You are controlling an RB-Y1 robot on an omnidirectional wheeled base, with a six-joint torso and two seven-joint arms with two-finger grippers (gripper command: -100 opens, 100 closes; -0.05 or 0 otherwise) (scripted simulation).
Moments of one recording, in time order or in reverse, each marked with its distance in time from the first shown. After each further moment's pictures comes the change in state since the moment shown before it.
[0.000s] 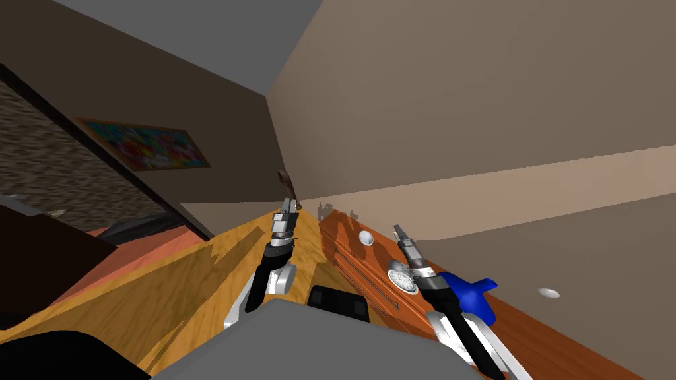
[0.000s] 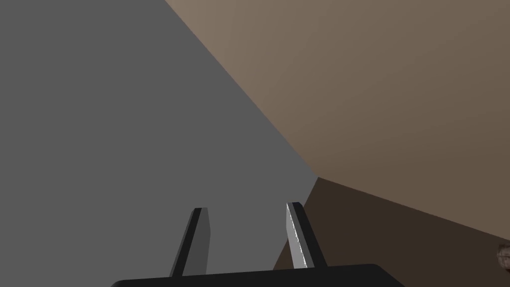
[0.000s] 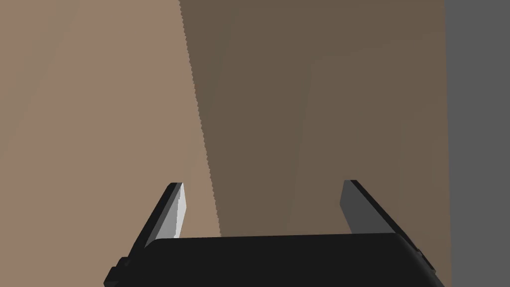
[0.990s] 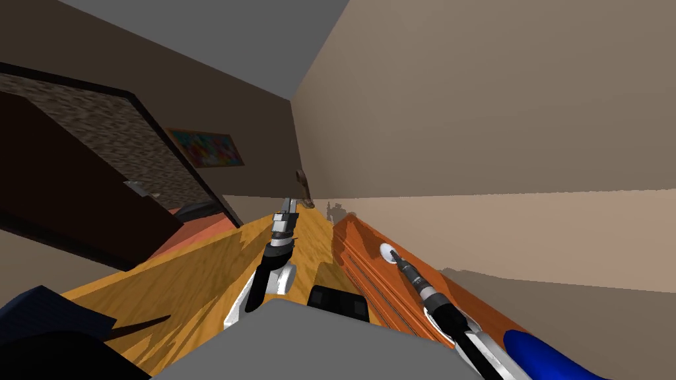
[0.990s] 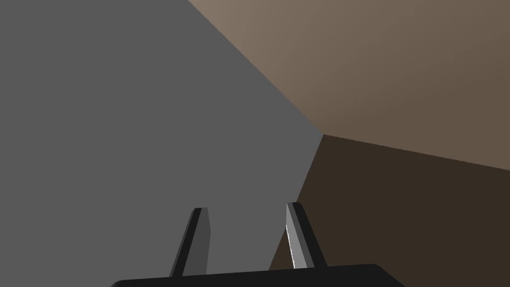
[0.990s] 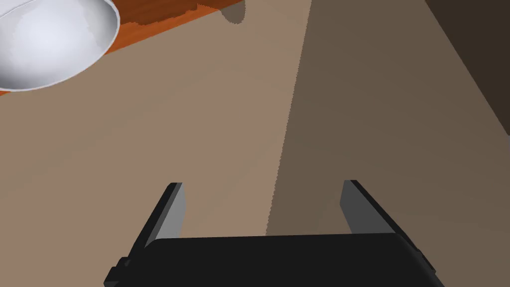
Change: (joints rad) left arm 0.000 0.000 0.000 0.000 0.000 0.000 0.000; right arm 0.006 -0.222 0.098 0.313 0.139 0.108 0.097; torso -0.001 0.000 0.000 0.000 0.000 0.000
